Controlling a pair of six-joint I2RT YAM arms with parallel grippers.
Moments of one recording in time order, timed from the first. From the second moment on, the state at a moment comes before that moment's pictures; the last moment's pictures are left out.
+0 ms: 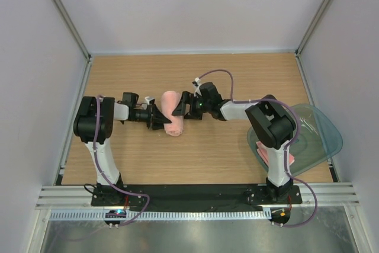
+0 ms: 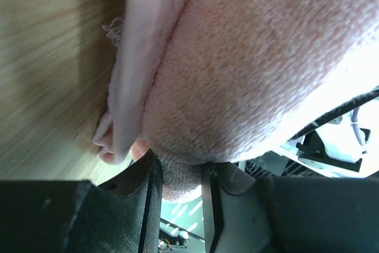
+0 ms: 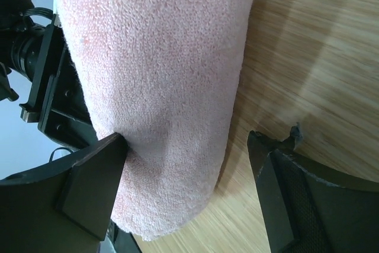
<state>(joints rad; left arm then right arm) -0.08 2.00 0.88 0.01 1.21 -0.82 0.62 2.01 1.13 0.25 -0.47 0.77</state>
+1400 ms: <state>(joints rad) -0.23 1.64 1.00 -0.46 0.86 -0.73 0.53 1.69 1.12 0.00 -0.47 0.69</state>
